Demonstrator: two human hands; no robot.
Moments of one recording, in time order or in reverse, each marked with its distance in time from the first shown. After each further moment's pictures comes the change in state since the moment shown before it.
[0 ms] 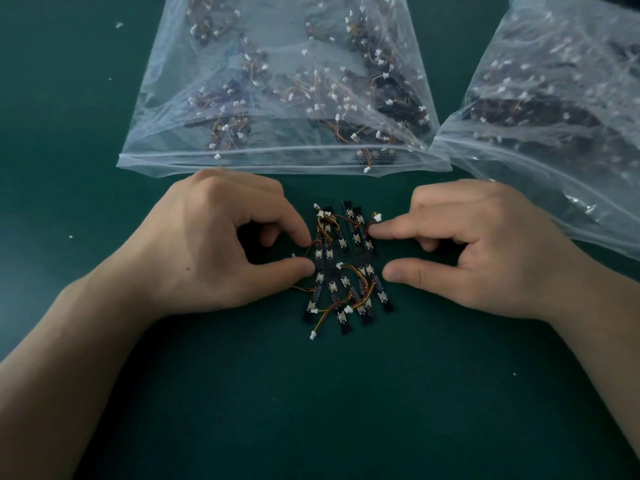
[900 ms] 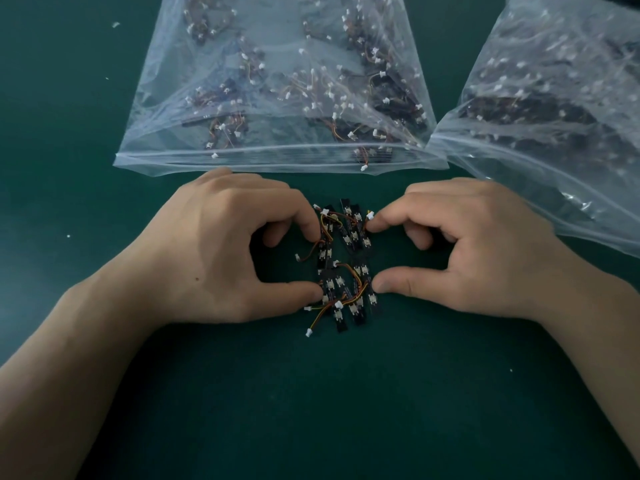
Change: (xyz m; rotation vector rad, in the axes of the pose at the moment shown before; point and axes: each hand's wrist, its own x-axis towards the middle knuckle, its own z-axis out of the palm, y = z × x) left_hand 0.002 0.014 0.001 0.106 -0.077 0.000; right_hand 0.003 -0.010 0.002 -0.039 0.010 0.011
